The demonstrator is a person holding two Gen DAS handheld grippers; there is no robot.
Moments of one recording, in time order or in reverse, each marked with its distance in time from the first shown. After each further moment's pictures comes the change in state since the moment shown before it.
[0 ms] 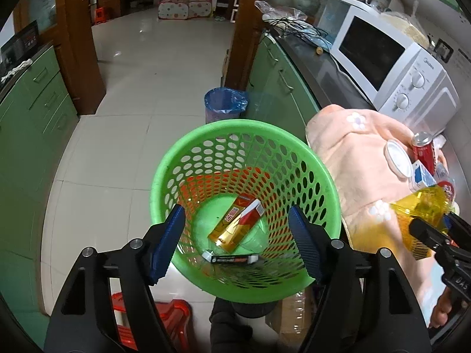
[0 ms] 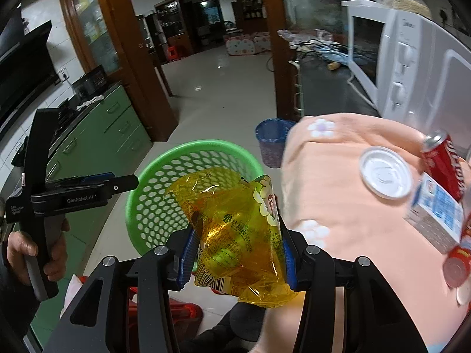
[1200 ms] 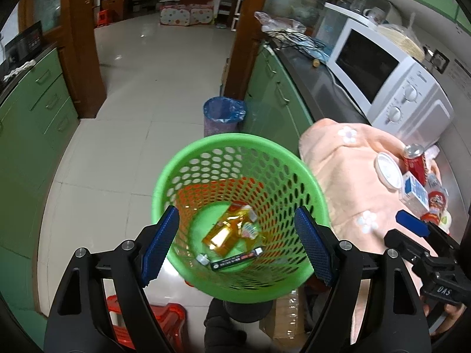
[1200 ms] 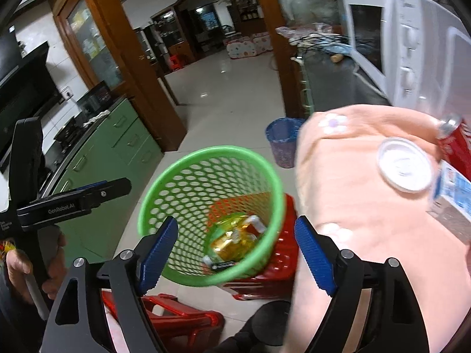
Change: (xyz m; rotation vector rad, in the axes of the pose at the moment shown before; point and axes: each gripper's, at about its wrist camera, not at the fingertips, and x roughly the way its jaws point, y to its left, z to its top) left arm -0.018 -0.012 0.008 -0.005 -0.034 -0.023; right arm -0.007 -0.013 -0.007 0.107 -0.033 0.037
